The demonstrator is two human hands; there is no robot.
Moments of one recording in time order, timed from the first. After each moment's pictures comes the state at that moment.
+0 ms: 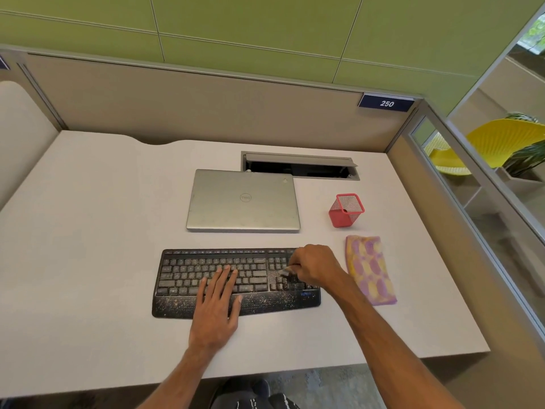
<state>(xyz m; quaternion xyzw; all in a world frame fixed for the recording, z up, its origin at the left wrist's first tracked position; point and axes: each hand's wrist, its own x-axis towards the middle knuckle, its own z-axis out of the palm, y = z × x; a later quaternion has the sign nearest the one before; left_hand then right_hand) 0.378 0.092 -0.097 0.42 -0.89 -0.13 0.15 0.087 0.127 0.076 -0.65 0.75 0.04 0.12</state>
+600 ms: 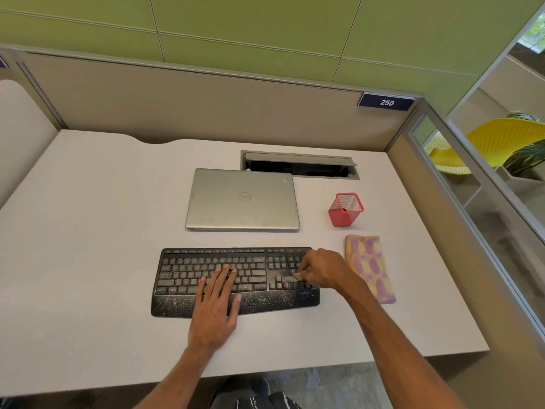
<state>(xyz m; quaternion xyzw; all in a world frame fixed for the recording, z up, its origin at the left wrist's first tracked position) 0.379 0.092 -0.096 0.42 -0.88 -0.13 0.15 0.070 0.143 0.079 -0.59 0.78 0.06 0.21</state>
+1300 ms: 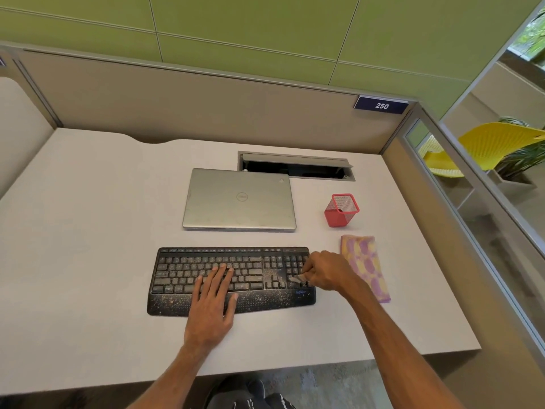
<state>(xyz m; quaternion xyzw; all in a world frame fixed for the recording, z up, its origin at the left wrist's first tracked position) 0.378 0.092 -0.096 0.42 -0.89 -0.13 0.16 0.061 0.159 0.077 -0.57 0.79 0.08 0.21</state>
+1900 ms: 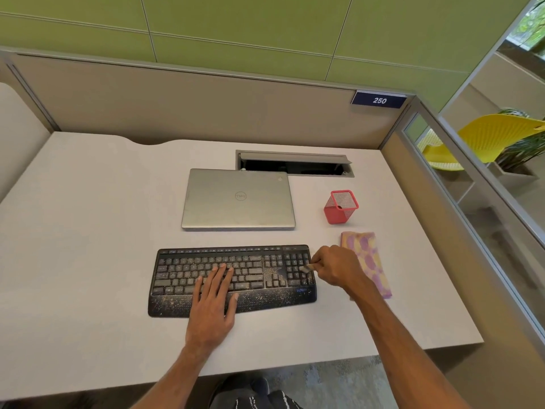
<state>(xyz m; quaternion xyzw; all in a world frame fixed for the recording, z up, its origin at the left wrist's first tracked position) 0.379 0.093 -0.095 0.42 -0.88 -0.13 0.15 0.044 0.169 0.072 -0.55 0.82 0.04 0.13</state>
